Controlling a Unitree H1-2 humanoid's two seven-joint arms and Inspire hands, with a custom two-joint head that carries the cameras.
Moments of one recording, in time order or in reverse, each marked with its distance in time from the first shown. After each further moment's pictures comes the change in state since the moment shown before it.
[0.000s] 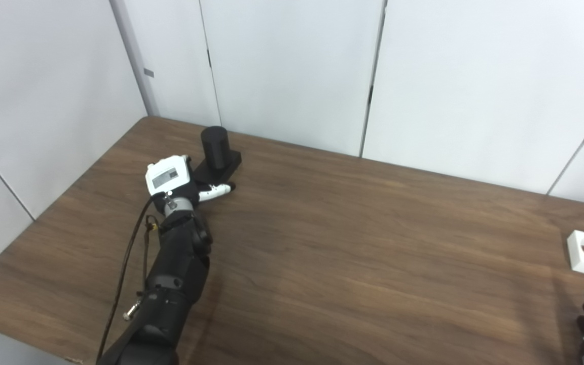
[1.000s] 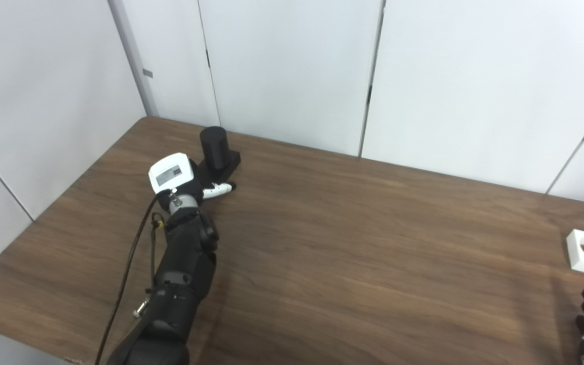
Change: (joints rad) left arm -0.024 -0.016 0.012 0.031 -0.004 -0.001 0.047; right arm 0.004 0.000 0.004 -0.005 -0.006 0.000 -0.001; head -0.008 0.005
